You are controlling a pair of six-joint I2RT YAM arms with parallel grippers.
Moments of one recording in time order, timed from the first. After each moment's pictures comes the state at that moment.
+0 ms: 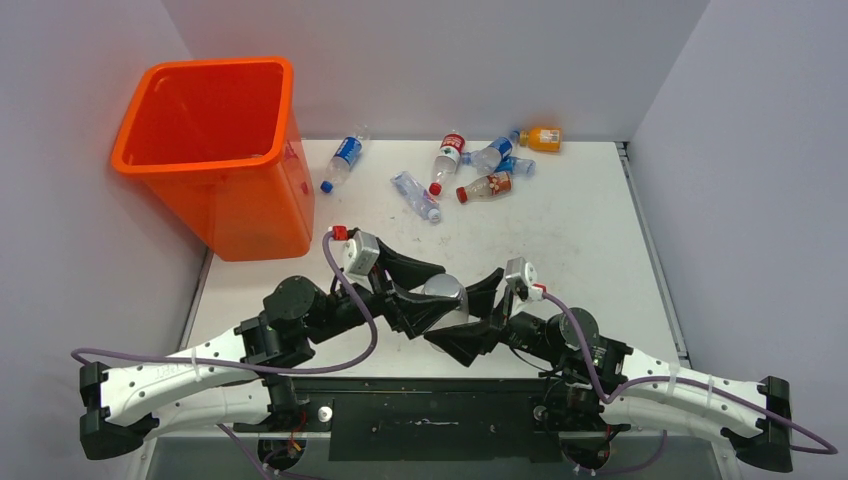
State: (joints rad) left arm -1.21 0.83 0.82 0.25 0.00 -0.41; right arm 1.19 0.65 0.48 0.39 -0.07 0.36
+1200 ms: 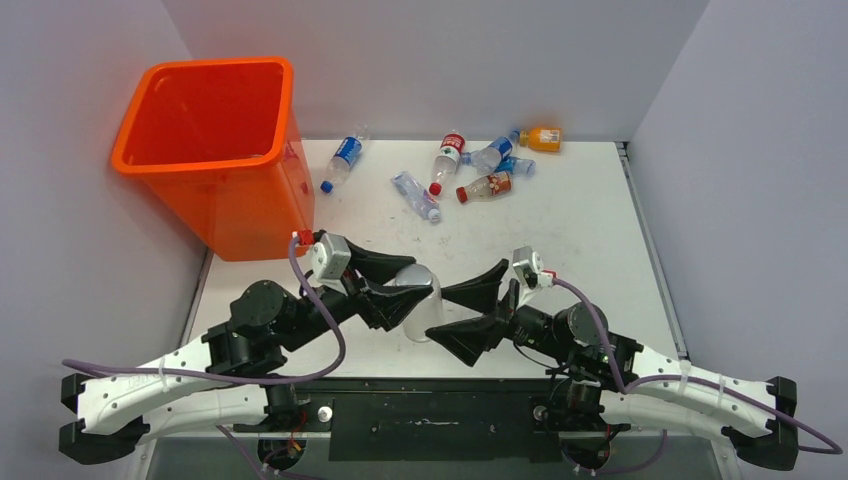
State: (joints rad) left arm -1.23 0.73 0.88 0.08 -0.15 -0.28; right arm 1.20 0.65 0.58 0.30 -0.05 0.46
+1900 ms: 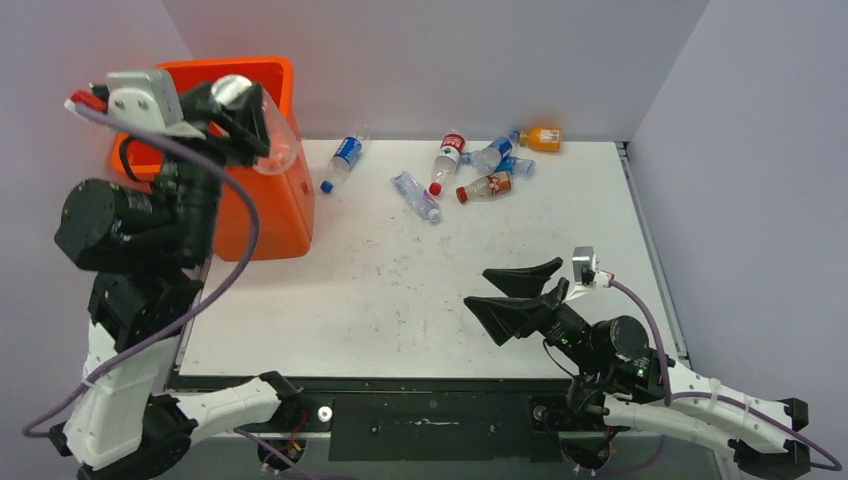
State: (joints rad) left arm -0.88 1.00 1.75 -0.28 -0.61 0.16; right arm 1.20 0.43 0.55 0.20 0.25 0.48
